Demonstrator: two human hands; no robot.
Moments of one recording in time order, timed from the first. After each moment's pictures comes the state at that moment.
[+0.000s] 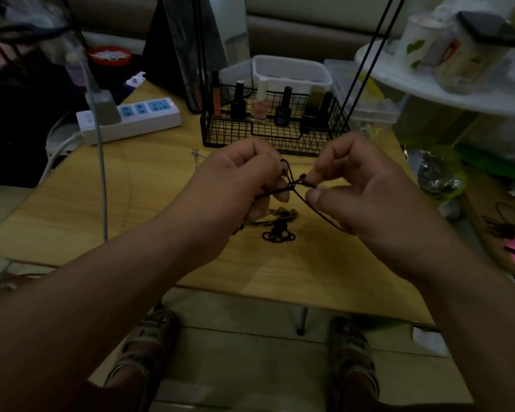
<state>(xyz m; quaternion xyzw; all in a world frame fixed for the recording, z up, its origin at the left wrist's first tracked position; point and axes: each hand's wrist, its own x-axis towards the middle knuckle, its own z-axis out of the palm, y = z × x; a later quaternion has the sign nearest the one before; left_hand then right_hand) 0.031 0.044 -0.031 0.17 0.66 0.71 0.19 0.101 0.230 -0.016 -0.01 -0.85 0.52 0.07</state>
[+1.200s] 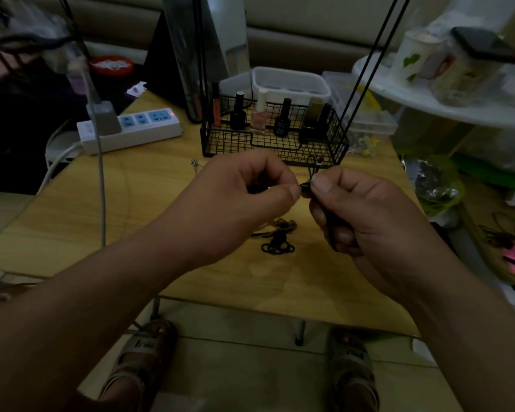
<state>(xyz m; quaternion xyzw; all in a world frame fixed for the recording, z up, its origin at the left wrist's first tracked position) 0.030 0.033 -0.023 0.31 0.74 0.59 0.11 0.102 0.218 -0.015 -0.04 -0.73 0.68 0.01</state>
